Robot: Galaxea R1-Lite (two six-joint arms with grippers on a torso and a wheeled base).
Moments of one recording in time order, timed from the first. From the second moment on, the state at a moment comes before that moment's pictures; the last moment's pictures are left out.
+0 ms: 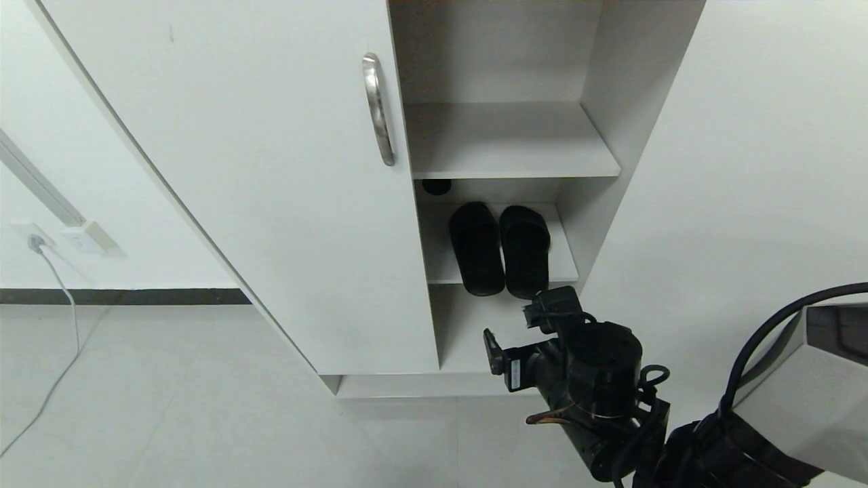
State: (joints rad) left arm 0.00 0.00 0.00 0.00 0.00 0.02; right arm 0.86 2.07 -0.71 -1.25 -0.58 0.06
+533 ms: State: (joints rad) left arm 0.00 0.00 0.00 0.00 0.00 0.02; right arm 0.86 2.06 -0.68 -1.27 -0.58 0.05
